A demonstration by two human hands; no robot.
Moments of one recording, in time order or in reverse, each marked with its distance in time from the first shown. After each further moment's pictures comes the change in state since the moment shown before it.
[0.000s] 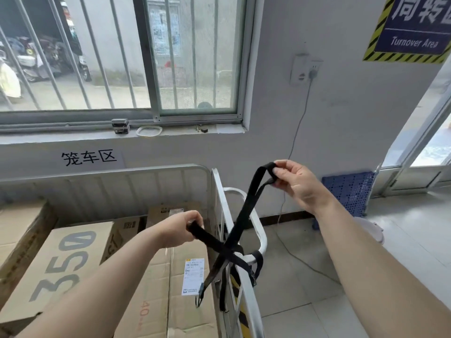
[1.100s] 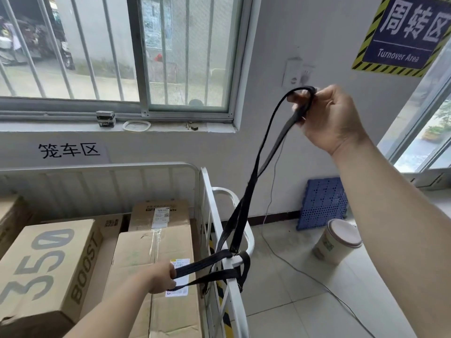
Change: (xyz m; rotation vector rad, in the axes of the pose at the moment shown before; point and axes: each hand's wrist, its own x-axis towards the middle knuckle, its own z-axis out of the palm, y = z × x) left_hand 0.003 -0.067 0.089 0.248 -0.258 -0.298; right_hand 0.025 -0.137 -0.007 0.335 -0.089 -0.210
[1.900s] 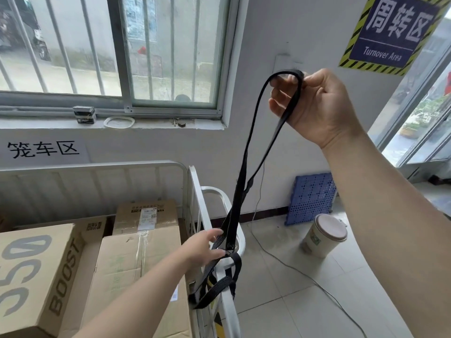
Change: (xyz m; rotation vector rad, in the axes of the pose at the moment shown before) left_hand 0.021 0.105 -0.028 -0.340 0.148 0.395; right_hand 0.006 -0.004 0.017 0.089 -0.192 0.041
